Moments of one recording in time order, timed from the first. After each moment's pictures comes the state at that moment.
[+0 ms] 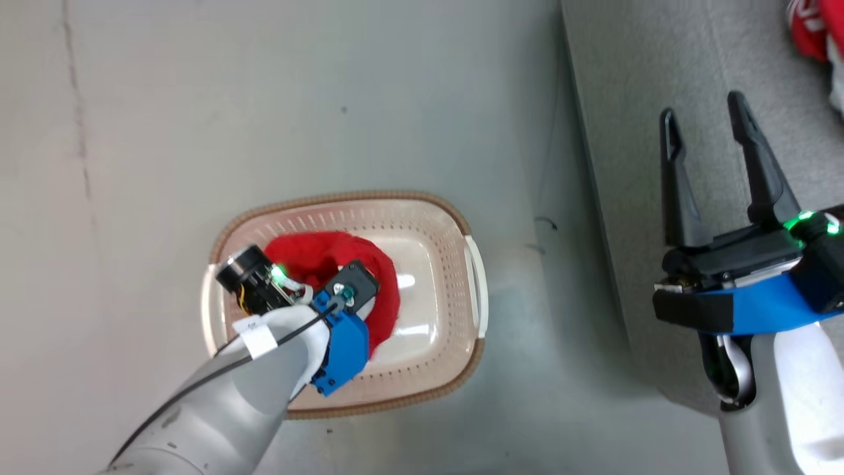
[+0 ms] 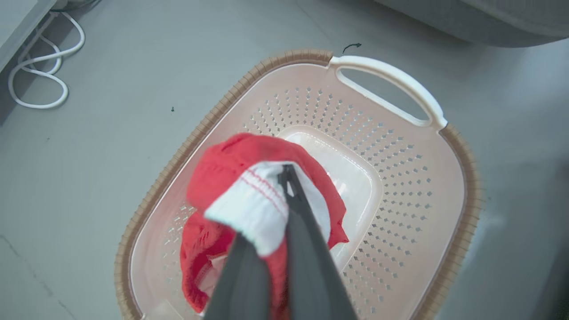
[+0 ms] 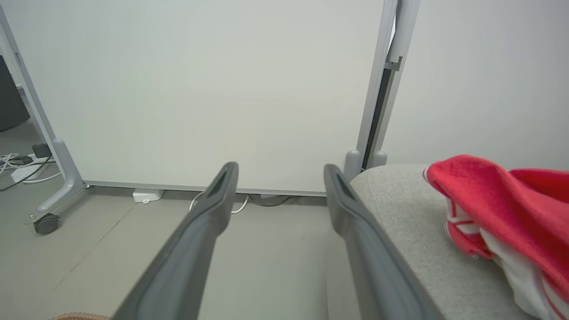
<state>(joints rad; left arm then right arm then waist) -0.87 0.11 -1.26 1.19 -0.48 -0.13 -0.21 -0.39 -0.10 0.03 0.00 0.10 0.13 -0.26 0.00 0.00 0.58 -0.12</state>
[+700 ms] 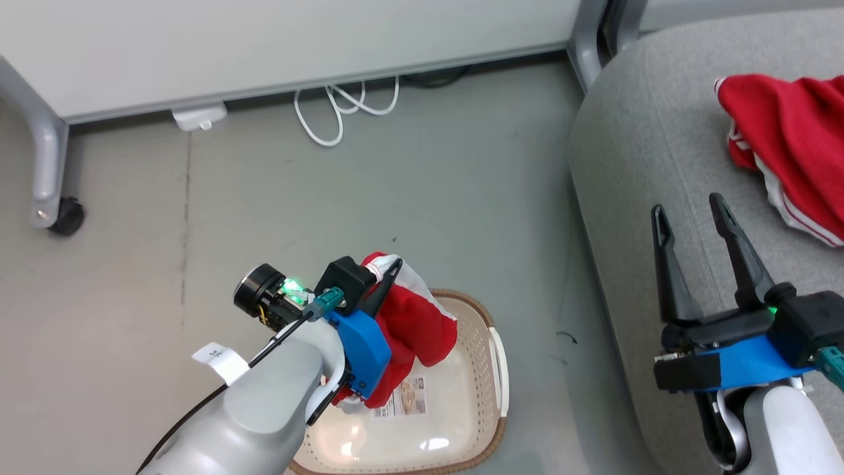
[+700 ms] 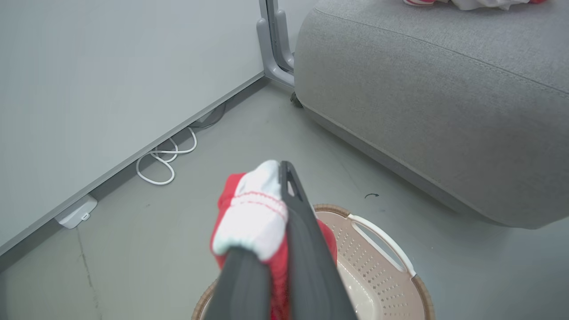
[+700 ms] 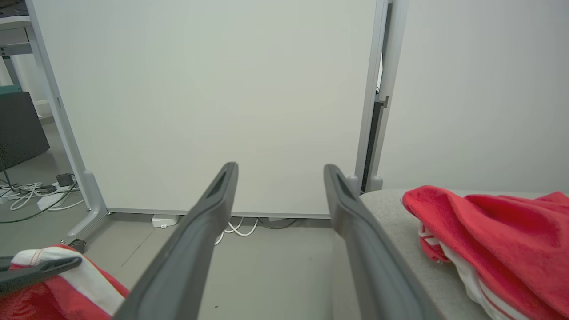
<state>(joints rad) -0.74 0.15 -1.05 0.94 -0.58 -0.11 -0.26 -0.22 -0.10 0.01 0.08 0.11 0.13 -0.26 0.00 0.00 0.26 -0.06</state>
